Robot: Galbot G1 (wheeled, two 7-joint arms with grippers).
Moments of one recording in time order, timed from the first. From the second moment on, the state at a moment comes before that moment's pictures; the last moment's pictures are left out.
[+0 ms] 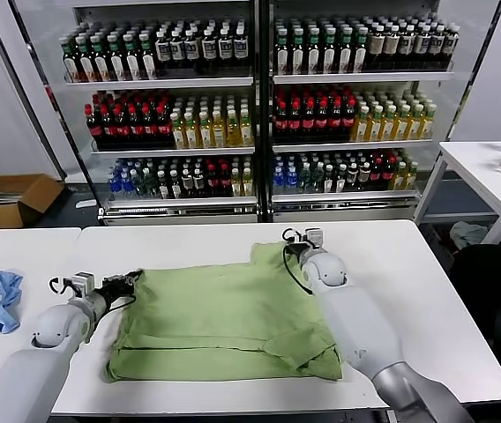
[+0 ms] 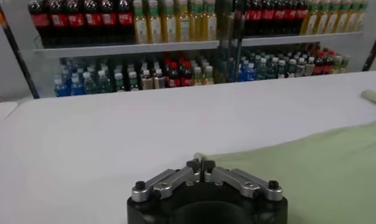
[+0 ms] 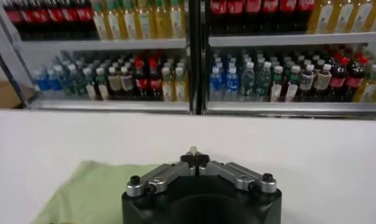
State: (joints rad) left arm 0.89 -0.91 -0.36 -1.38 -0.62 0.39 0.21; right arm -0.49 1.31 0.04 1.23 0.64 -0.50 0.19
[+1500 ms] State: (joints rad) left arm 1.43 -0.81 -0.64 -1.77 -0.63 0.35 0.33; right arm -1.24 0.94 0.23 2.15 0.57 -0.58 0.26
